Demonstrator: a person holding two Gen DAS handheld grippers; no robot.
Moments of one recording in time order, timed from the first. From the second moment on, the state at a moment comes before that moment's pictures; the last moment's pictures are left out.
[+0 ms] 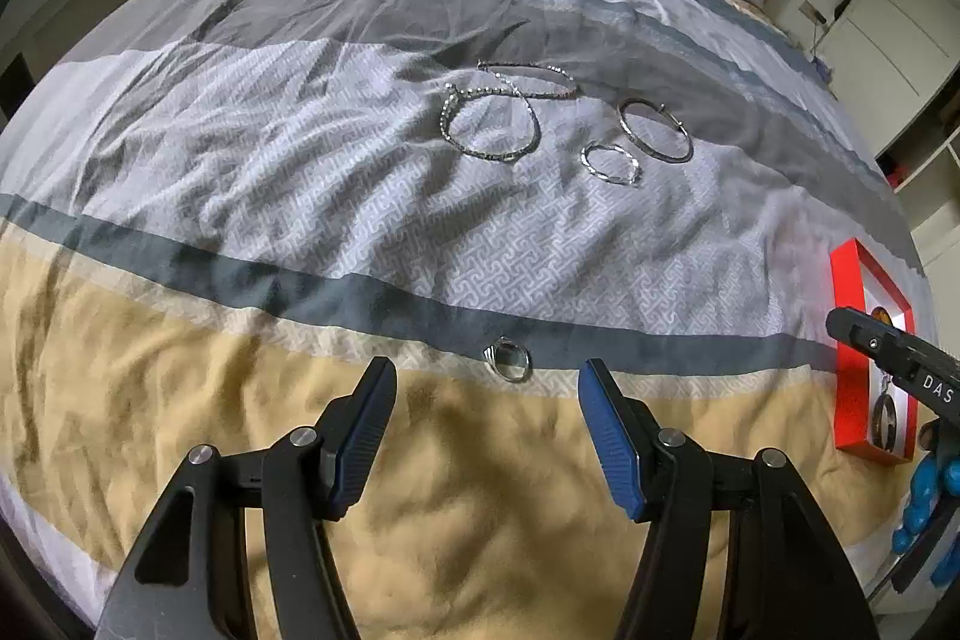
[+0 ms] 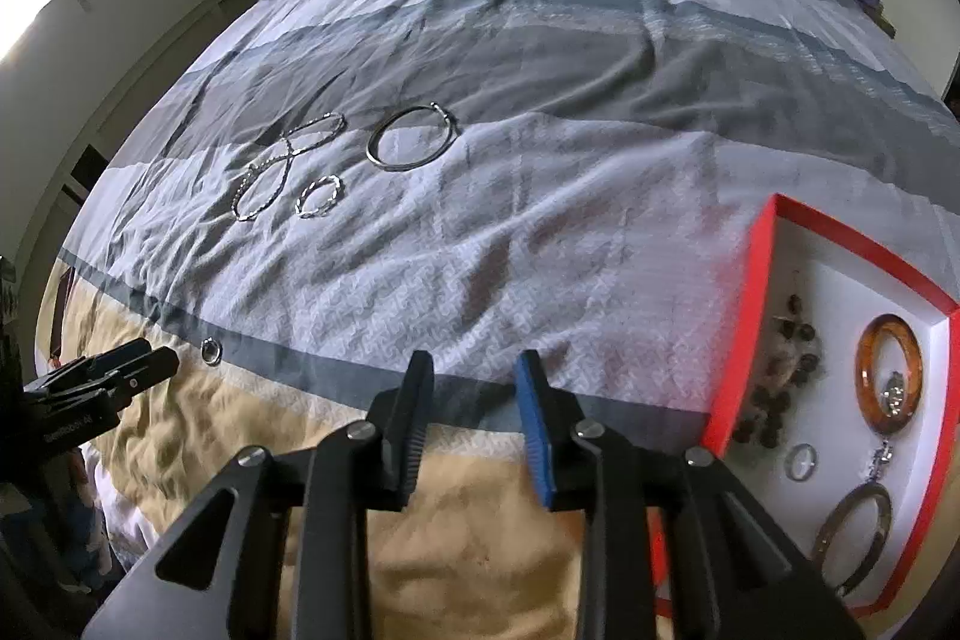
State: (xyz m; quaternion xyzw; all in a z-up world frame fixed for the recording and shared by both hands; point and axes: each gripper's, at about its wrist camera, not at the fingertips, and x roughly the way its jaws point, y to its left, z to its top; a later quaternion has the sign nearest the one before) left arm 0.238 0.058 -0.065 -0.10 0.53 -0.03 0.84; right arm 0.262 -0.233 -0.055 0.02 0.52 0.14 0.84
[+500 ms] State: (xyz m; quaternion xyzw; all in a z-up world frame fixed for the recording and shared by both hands) left arm 0.250 0.059 -0.089 -0.11 0.54 -0.04 0.83; right arm 0.271 -0.213 -0.073 0.03 0.53 0.16 0.83
